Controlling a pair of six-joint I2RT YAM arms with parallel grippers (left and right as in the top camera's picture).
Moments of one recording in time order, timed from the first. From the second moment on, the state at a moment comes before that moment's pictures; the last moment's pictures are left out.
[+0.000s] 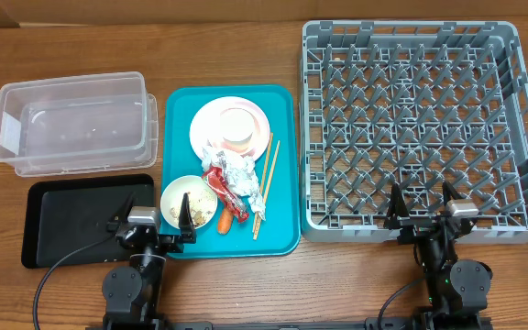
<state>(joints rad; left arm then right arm) -0.05 0.02 0.01 -0.08 0.02 -0.05 0.03 0.01 0.02 -0.03 -0.04 0.13</state>
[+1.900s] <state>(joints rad) -0.05 0.98 1.13 -0.88 0.37 -0.21 0.03 0.01 0.02 -0.04 -0.04 0.13</state>
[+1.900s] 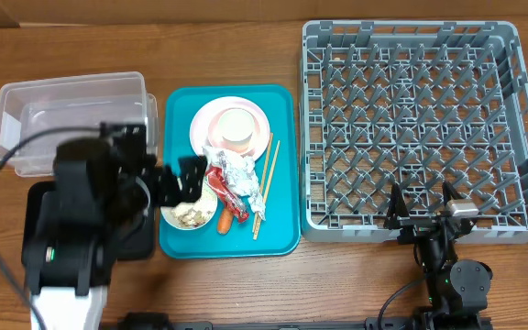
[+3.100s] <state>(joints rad) -0.07 1.55 1.14 -1.03 0.37 -0.28 0.03 0.01 0.02 -0.03 -0.04 0.13</state>
